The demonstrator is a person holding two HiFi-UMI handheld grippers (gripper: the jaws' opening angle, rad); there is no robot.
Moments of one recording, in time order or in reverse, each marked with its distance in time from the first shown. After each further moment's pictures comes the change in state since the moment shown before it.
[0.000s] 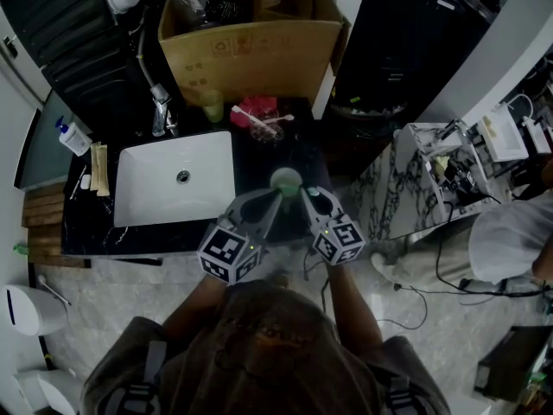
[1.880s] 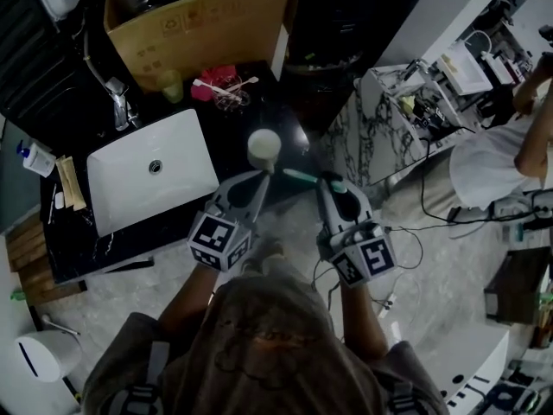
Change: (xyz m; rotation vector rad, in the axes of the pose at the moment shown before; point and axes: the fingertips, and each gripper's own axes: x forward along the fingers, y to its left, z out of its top) left arm -0.027 -0.025 -0.021 -0.018 0.033 -0.174; right arm -0.121 0.081 0.102 -0.102 -0.139 -0.287
